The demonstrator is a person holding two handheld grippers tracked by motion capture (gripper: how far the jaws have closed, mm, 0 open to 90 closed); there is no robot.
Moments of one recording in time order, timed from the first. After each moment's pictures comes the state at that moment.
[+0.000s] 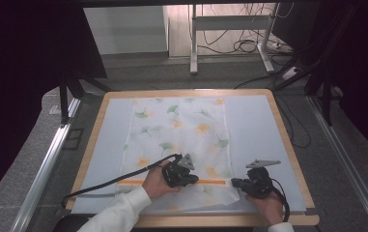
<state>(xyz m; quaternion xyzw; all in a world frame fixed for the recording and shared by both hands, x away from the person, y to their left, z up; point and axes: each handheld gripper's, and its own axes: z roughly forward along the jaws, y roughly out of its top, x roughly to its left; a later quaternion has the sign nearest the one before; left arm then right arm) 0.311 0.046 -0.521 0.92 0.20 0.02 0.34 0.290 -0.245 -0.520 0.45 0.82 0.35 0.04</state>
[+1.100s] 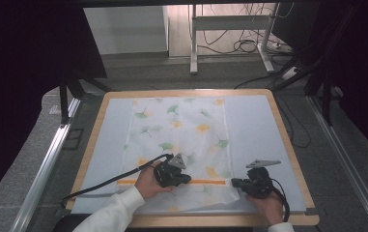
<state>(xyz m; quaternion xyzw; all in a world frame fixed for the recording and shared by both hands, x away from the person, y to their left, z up) 0.309 0.070 -0.523 0.91 0.22 0.01 0.35 0.290 -0.245 -0.520 0.45 0.82 0.35 0.04</state>
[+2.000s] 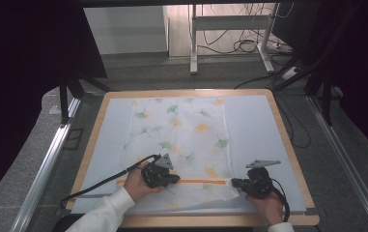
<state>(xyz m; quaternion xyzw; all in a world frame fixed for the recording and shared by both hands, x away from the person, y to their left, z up) 0.301 0.103 -0.523 0.91 0.24 0.02 0.34 0.290 -0.245 -0.520 0.45 0.82 0.35 0.04</state>
